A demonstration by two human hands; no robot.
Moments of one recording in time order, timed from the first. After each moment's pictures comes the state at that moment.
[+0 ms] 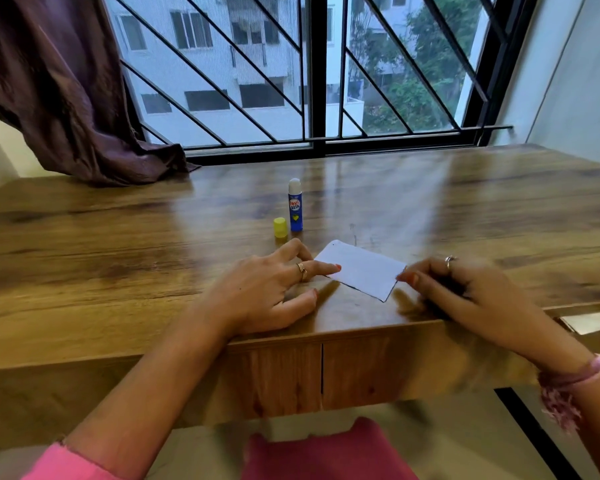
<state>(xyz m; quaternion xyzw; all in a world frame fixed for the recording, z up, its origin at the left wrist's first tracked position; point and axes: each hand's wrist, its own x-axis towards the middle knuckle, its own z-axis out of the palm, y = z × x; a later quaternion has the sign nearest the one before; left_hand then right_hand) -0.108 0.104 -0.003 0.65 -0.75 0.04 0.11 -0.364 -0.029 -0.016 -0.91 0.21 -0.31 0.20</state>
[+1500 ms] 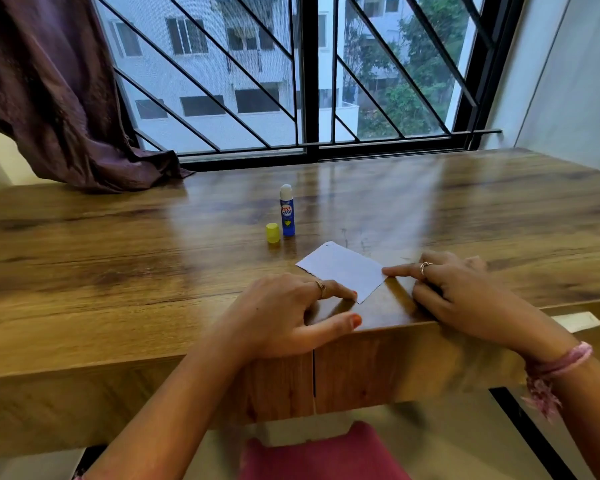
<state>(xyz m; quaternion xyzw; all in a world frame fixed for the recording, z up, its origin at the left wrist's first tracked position) -0.142 0.106 -0.008 0.62 -0.76 0.04 0.19 -0.360 -0.034 -0.007 -0.94 0.29 -0.16 0.06</state>
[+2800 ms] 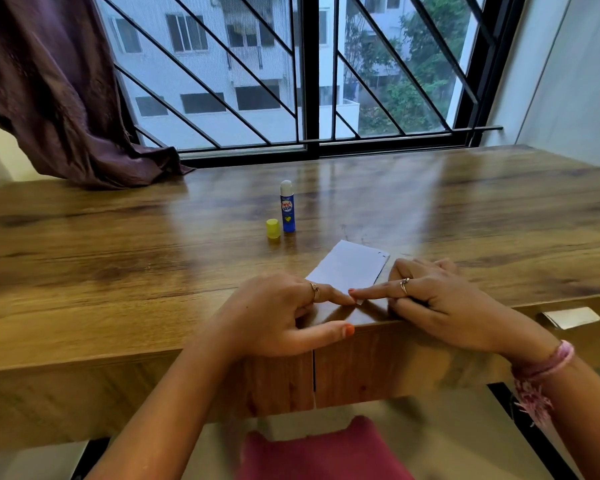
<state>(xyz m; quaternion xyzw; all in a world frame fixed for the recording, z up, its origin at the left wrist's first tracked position) -0.140 0.117 -0.002 0.60 -0.78 0.03 0.17 -0.350 -0.015 -0.004 -0.97 0.18 -0.13 0.11</state>
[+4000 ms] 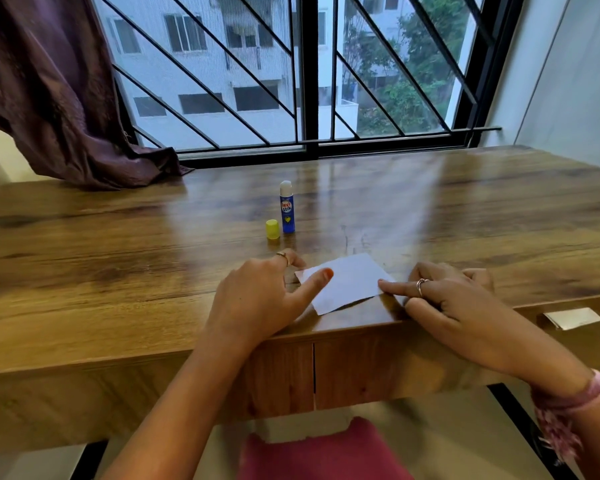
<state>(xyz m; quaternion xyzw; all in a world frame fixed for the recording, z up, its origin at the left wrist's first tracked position) -0.131 0.101 -0.018 0.76 -0.58 0.09 0.27 -0.361 -0.002 -0.009 -0.94 0.27 -0.17 0.08</state>
